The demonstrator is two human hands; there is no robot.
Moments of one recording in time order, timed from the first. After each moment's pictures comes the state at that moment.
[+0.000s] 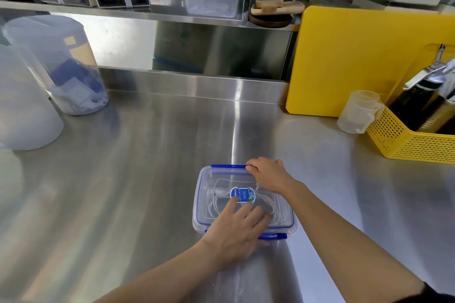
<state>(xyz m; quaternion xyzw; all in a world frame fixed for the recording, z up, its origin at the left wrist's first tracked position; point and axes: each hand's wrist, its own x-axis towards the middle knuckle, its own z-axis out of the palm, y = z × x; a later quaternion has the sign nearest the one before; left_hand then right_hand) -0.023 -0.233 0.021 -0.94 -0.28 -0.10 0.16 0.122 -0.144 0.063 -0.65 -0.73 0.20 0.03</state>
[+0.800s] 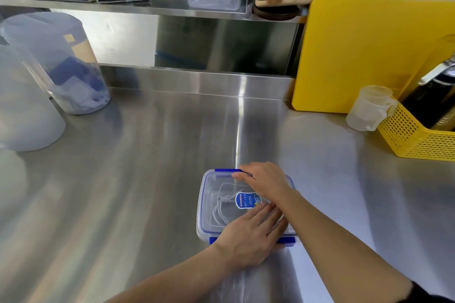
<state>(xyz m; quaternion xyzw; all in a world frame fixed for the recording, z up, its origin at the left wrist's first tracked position) -0.005 -0.226 0.002 -0.95 -0.24 -0.12 0.15 0.106 -0.144 0.054 -0.61 -0.78 0.14 0.04</state>
